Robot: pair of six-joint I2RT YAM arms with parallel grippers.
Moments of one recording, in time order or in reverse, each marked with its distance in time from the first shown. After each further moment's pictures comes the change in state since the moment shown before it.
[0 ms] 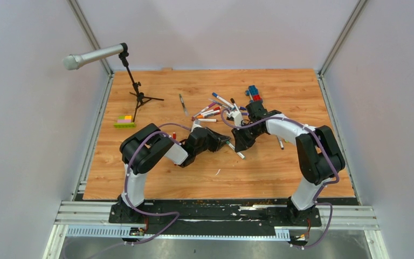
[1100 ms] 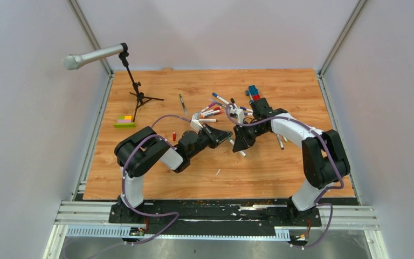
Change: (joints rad) left arm -0.004 -0.064 -0.120 0.401 0.058 0.248; right arm -0.028 -0.059 0.006 -0.055 -0.192 -0.007
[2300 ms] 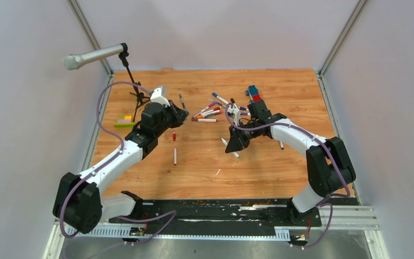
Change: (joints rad) left arm 0.332 -0.722 0.112 -1.039 -0.047 0.642; right arm 0.062 -0.086 -0.065 0.147 -0.091 0.166
